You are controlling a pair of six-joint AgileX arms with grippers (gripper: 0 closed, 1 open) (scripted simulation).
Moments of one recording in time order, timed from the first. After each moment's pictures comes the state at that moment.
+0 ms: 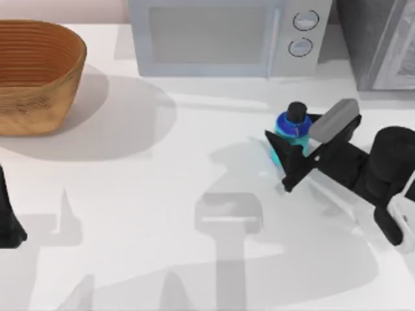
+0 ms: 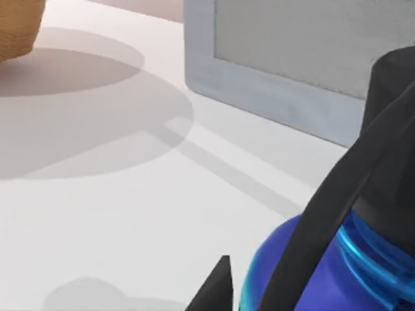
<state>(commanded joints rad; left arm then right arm) 0.00 0.00 0.00 0.00 0.00 0.00 0.29 2.32 0.73 1.48 -0.45 -0.04</state>
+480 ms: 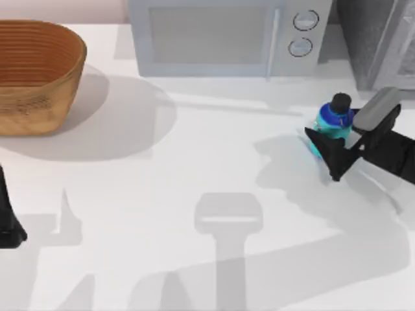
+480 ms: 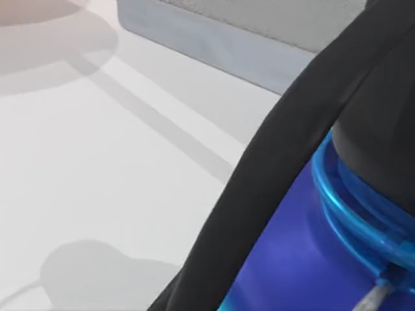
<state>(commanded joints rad) 0.00 0.00 0.00 0.00 0.00 0.00 0.06 2.30 0.78 1.28 -0.68 -0.17</state>
